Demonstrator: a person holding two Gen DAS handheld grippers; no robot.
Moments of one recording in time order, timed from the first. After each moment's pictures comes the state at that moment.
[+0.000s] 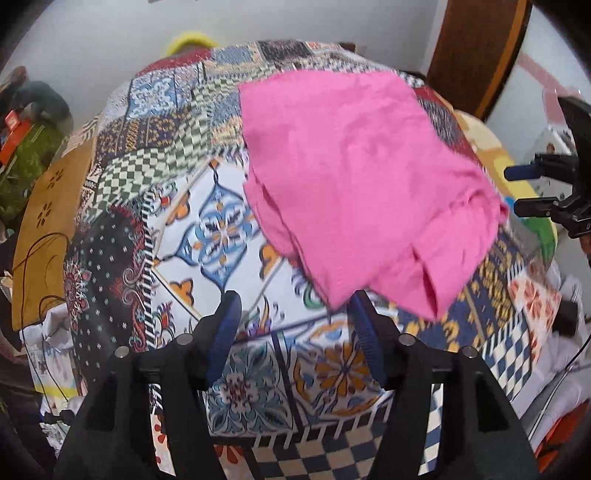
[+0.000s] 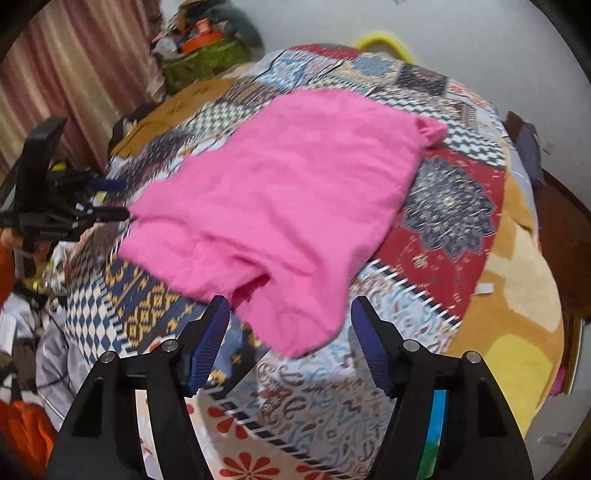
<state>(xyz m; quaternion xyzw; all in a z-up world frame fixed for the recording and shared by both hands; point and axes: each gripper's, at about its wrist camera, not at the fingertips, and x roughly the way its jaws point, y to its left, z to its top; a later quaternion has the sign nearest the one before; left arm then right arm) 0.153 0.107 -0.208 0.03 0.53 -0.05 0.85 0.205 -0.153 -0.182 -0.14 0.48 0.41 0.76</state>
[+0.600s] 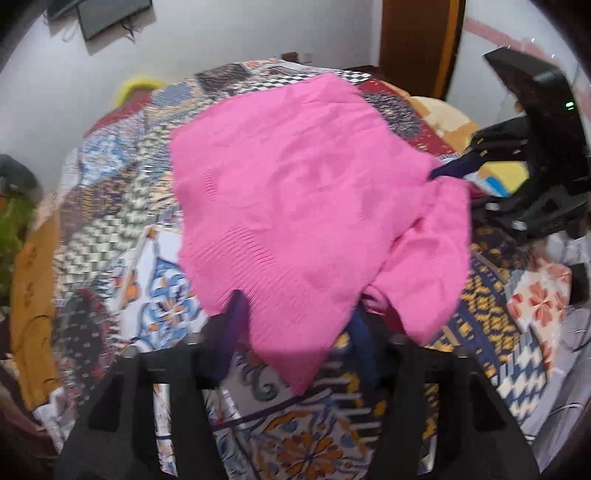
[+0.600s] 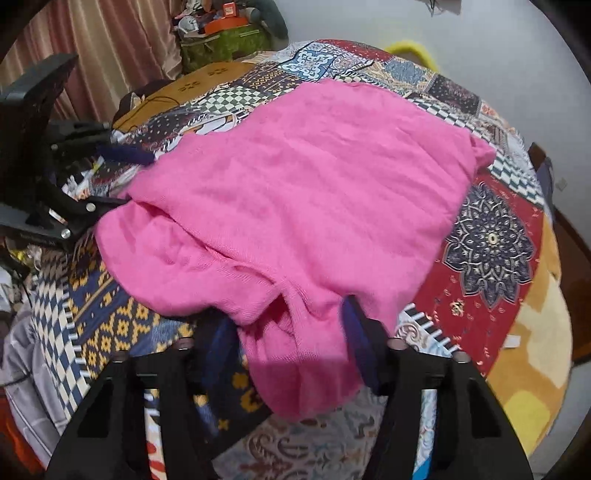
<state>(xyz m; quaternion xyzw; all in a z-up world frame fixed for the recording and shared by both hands) 0.193 0.063 -0.217 0.09 0.49 -0.13 0.86 0.223 -0.112 -0.211 -0.18 0.46 0.43 0.75</state>
